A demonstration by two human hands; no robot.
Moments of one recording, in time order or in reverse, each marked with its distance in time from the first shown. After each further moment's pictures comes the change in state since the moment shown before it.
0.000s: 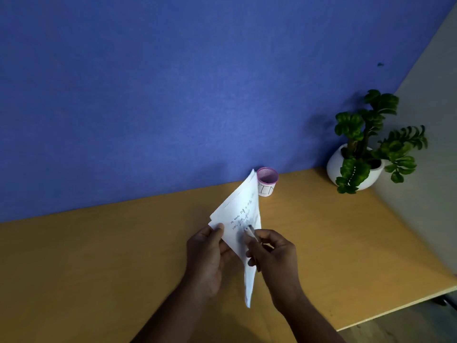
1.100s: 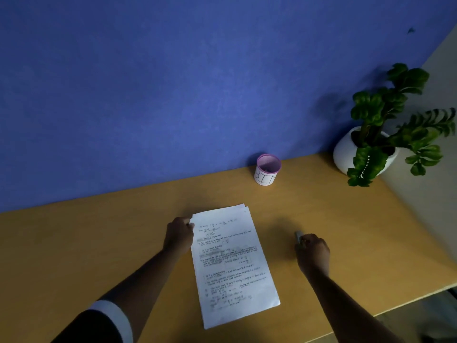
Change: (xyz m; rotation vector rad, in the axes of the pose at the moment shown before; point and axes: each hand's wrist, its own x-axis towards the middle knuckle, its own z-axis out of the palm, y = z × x) left_hand 0.206 -0.042 -0.095 1.194 0.116 0.132; right_hand 0.128 0.162 -0.125 -0.961 0.352 0.128
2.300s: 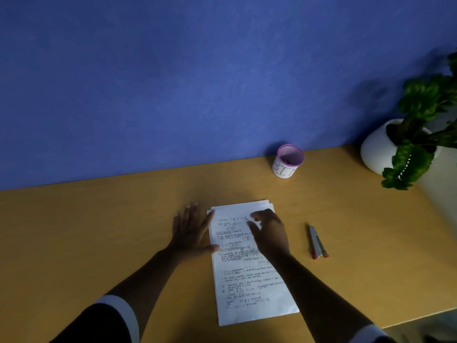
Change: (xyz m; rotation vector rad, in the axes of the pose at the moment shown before) left_hand 0.001 -0.055 0.000 0.713 -0.405 0.423; right_hand -0.038 -0.128 0.065 0.022 -0.268 -0.459
